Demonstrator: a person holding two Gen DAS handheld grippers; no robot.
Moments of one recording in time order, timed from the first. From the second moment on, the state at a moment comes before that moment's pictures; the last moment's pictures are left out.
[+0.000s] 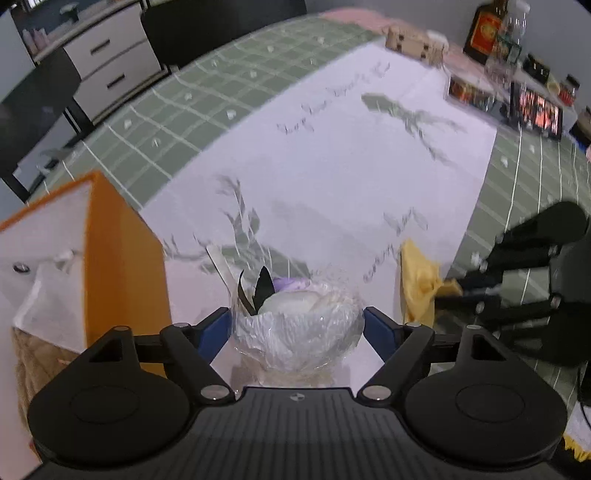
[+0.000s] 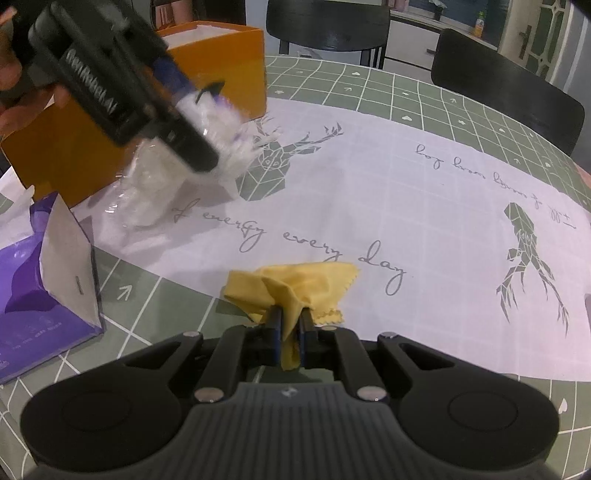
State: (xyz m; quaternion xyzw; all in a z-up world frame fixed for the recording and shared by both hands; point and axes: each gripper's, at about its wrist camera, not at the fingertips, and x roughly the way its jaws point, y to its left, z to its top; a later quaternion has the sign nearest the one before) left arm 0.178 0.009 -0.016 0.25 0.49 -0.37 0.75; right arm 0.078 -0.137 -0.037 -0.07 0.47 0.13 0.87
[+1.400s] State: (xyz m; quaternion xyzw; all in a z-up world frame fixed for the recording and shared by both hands) left arm 0.149 -0.012 -0.066 0.35 0.55 -0.37 0.66; right arm 0.078 -0.136 -0.045 -0.07 0.46 0.13 0.87
